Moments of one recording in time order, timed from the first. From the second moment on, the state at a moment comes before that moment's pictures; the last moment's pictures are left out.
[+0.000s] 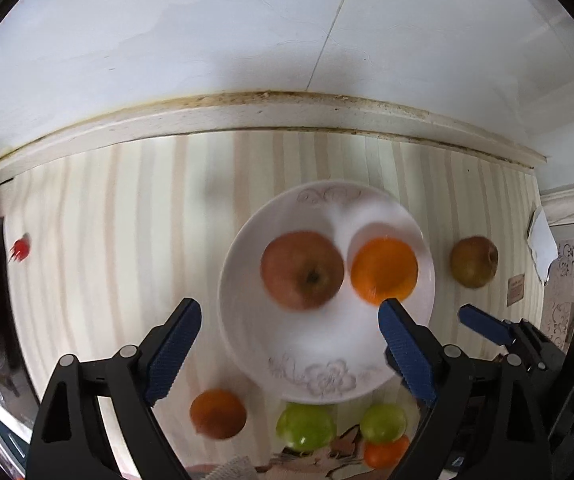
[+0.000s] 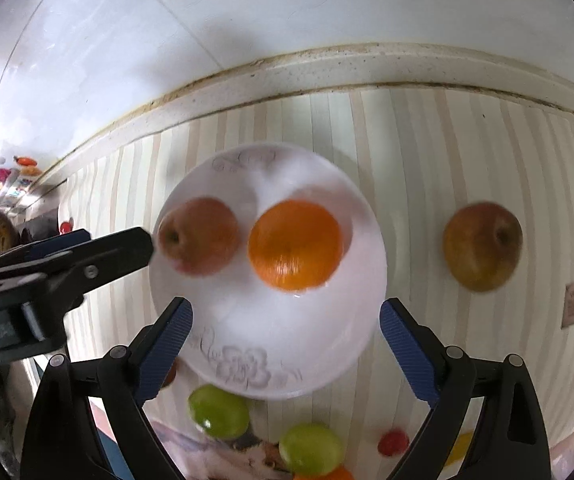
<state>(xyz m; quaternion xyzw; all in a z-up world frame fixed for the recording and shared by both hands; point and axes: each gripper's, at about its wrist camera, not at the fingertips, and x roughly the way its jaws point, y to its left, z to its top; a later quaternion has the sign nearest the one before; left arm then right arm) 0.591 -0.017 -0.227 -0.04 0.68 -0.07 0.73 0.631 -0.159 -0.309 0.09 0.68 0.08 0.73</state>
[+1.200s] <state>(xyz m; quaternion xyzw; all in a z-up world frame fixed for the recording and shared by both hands) 0.469 -0.033 -0.317 -0.02 0.75 -0.10 0.66 0.478 -0.184 -0.363 0.14 0.72 0.09 0.67</state>
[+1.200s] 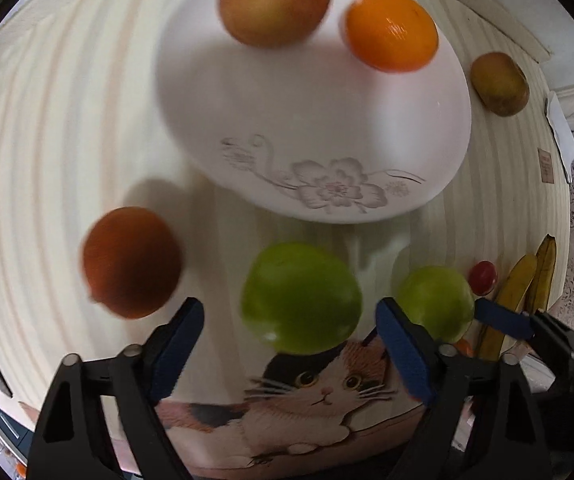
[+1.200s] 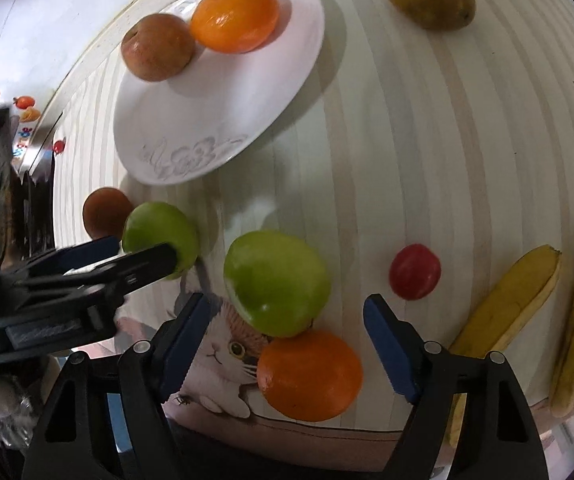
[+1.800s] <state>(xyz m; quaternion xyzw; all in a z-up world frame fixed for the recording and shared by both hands) 0.453 0.008 -0.318 -0.05 0.74 -0.06 0.67 0.482 -0.135 -0.384 0.10 0.72 0.08 0.68</state>
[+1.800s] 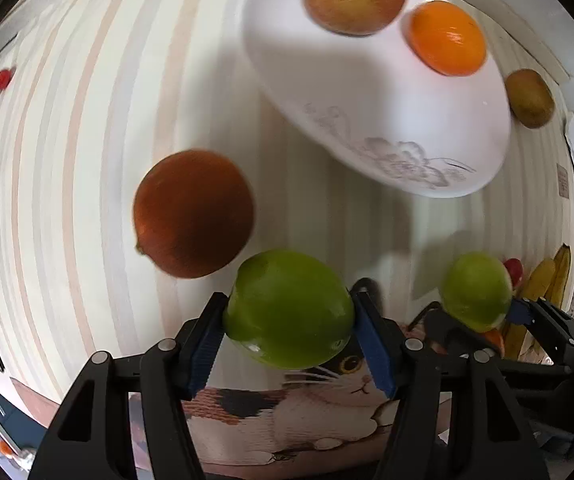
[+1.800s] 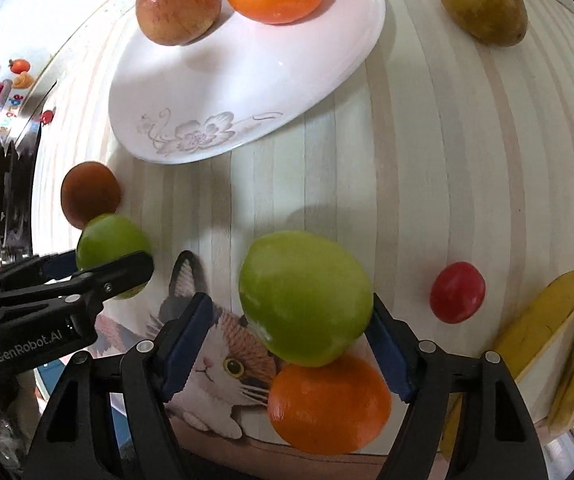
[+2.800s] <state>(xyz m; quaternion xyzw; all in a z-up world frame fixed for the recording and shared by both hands) 0.513 0.007 -0.233 -0.09 0.69 -0.12 0.71 0.519 -0.142 -0.311 0.13 0.64 0.11 0.75</state>
